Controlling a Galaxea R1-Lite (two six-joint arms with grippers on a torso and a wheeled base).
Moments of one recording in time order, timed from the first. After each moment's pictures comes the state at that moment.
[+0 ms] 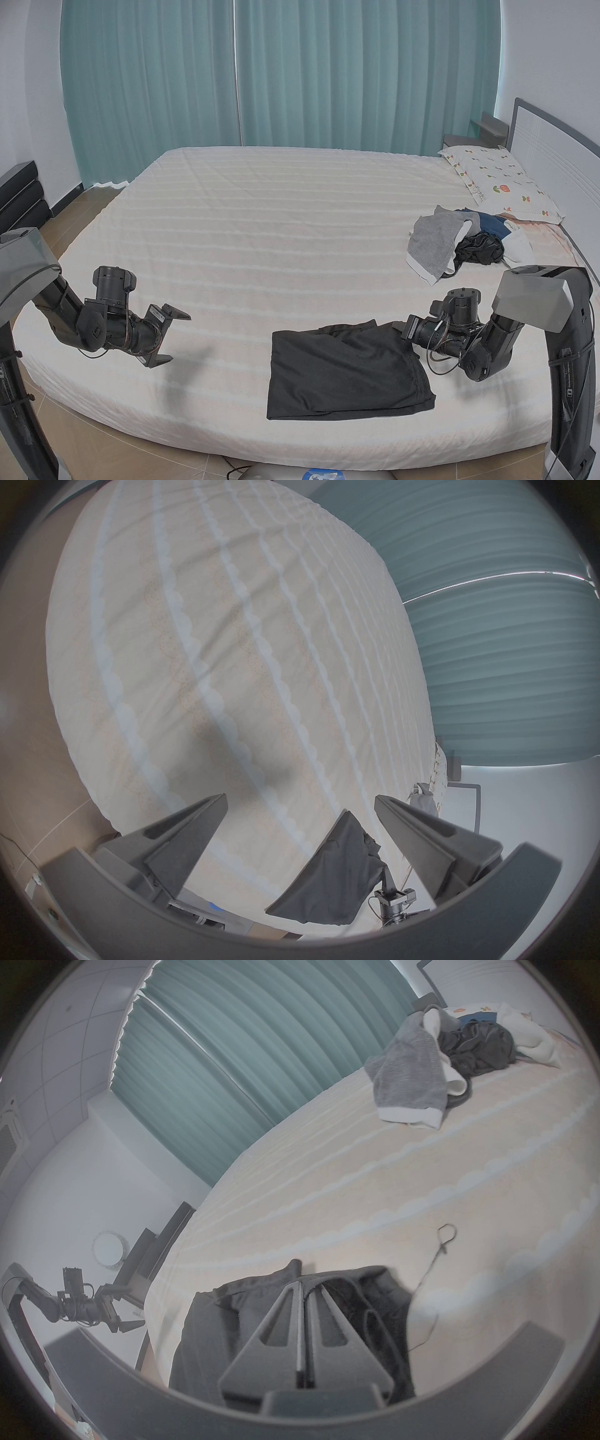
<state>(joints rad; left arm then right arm) -0.01 2.10 -0.79 -0.47 -0.33 -1.09 0.24 2.49 -0.87 -1.19 0.26 0.57</state>
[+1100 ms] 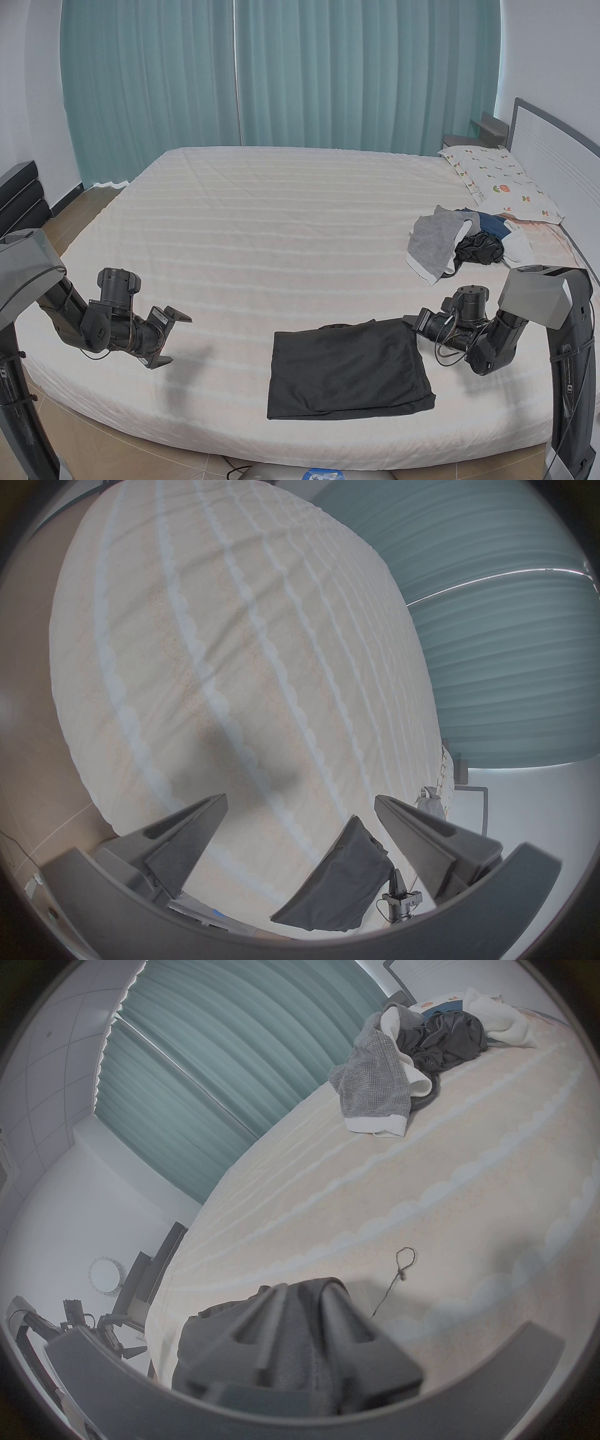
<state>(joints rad) -0.03 2.11 -0.80 -0.47 -0.28 -1.09 0.17 2.52 -0.91 -1.18 0.26 0.64</state>
